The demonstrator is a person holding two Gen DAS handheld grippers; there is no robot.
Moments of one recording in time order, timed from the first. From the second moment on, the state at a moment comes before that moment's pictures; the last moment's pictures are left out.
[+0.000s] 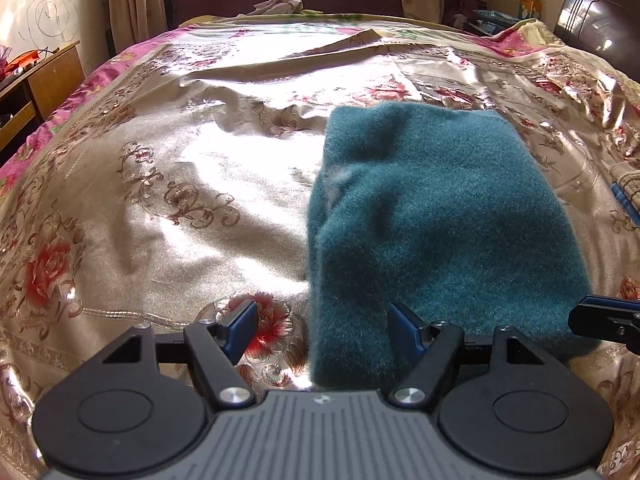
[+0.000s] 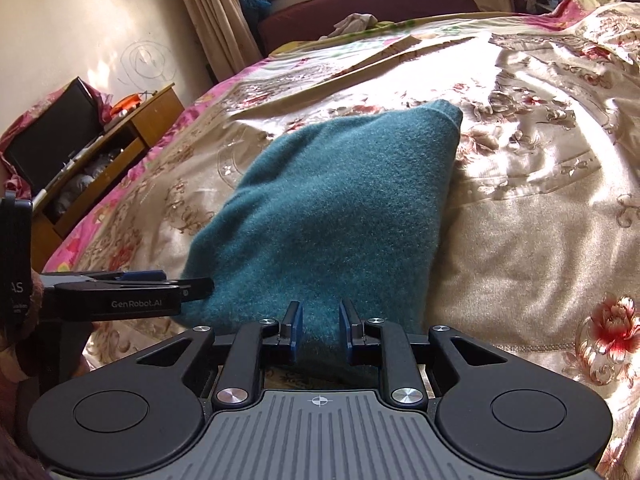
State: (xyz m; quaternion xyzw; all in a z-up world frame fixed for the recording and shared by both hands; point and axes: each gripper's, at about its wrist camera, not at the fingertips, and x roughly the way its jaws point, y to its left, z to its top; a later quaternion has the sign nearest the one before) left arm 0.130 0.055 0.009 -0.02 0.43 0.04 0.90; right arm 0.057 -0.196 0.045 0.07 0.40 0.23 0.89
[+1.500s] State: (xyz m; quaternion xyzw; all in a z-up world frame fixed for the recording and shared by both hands) left arm 0.115 0.046 -0.002 -0.03 0.44 0.02 0.90; right arm 0.048 -0.194 0.009 0.05 0.44 0.20 0.87
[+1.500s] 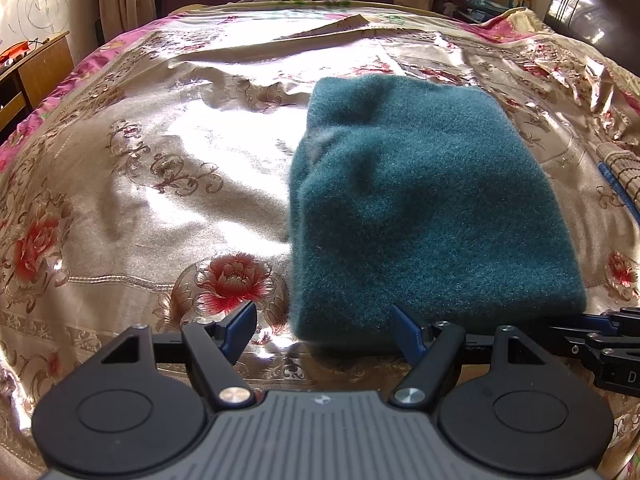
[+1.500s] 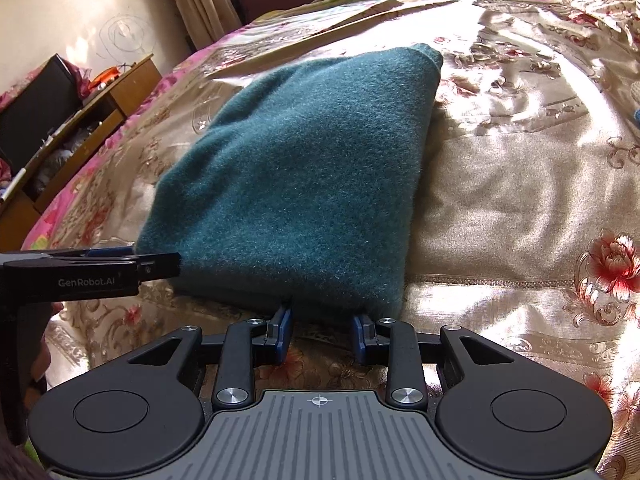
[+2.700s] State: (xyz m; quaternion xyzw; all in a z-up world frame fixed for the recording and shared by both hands) left arm 0.114 0.029 -0.006 -0.02 0.46 0.02 0.89; right arm 0.042 -0.199 0.023 0.05 0.42 0.17 0.89
